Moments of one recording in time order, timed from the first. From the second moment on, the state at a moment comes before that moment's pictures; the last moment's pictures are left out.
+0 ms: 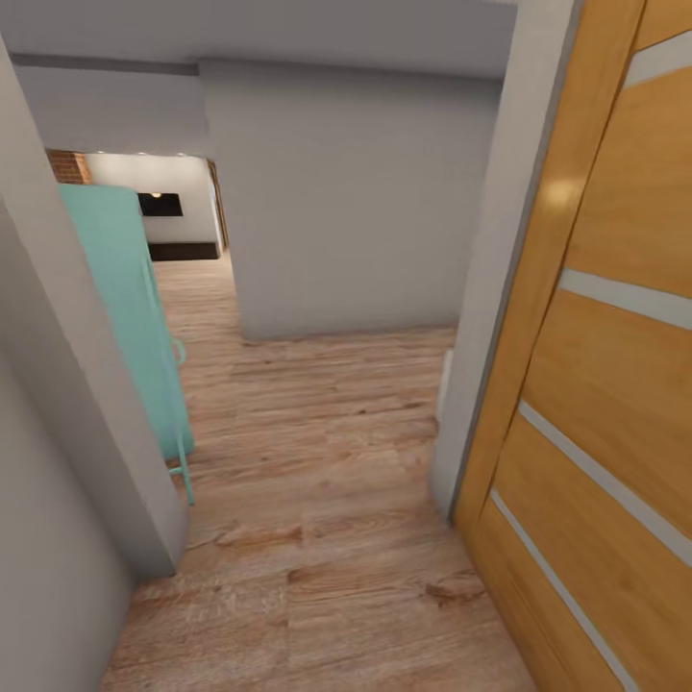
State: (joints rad) left arm -0.21 0.02 0.01 0.00 0.12 -0.06 0.01; right arm -0.24 0.05 0.68 0.03 -0.50 -0.06 -0.10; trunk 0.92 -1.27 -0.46
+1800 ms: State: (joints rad) left arm -0.21 0.02 0.01 0.00 0.12 -0.06 0.01; right arm -0.24 0.05 0.67 0.03 -0.50 -0.06 -0.10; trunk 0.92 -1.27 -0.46
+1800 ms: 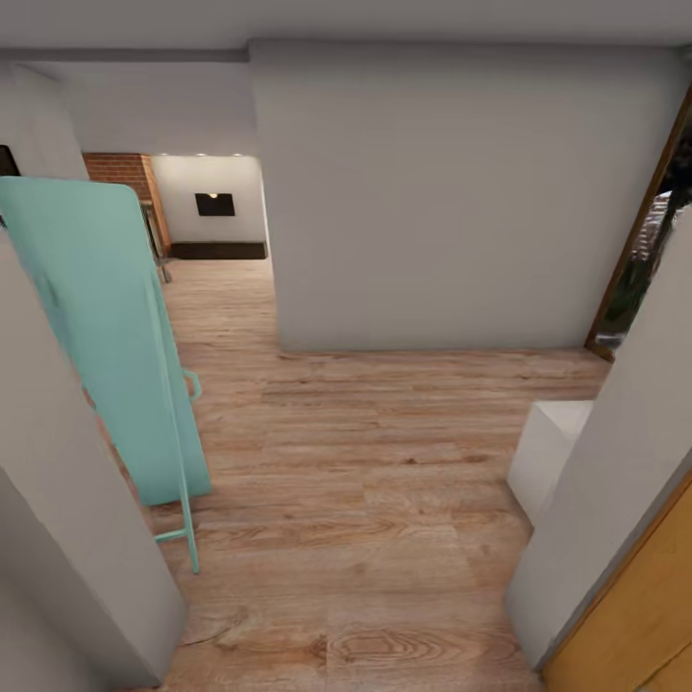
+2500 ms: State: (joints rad) left arm -0.21 0.02 0.01 0.00 0.12 -0.05 0.01; right arm -0.24 0.05 0.67 0.03 -0.50 -0.06 -0.10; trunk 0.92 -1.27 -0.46
